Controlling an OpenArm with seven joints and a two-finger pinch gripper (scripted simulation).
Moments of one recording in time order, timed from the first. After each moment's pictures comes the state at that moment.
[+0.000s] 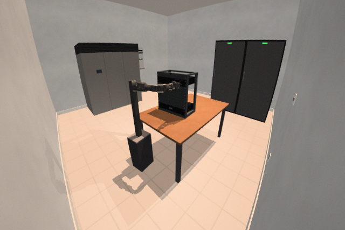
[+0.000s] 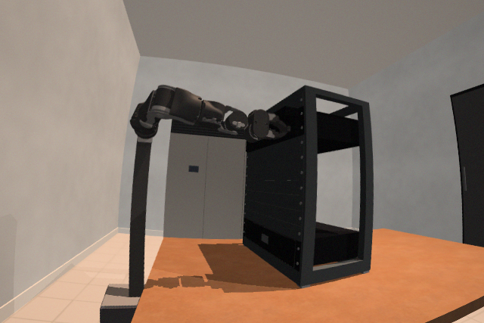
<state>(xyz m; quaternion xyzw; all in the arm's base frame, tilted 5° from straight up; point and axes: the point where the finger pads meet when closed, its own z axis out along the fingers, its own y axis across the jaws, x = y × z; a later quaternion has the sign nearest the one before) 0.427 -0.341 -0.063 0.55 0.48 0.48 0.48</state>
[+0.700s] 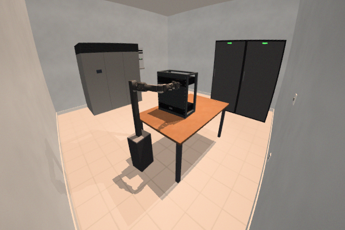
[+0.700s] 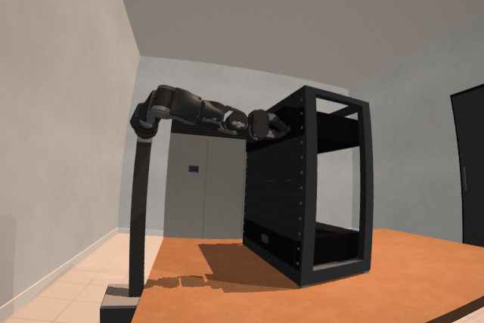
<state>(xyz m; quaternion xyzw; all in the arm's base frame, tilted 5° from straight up) 0.427 -0.340 -0.063 0.55 0.48 0.48 0.48</state>
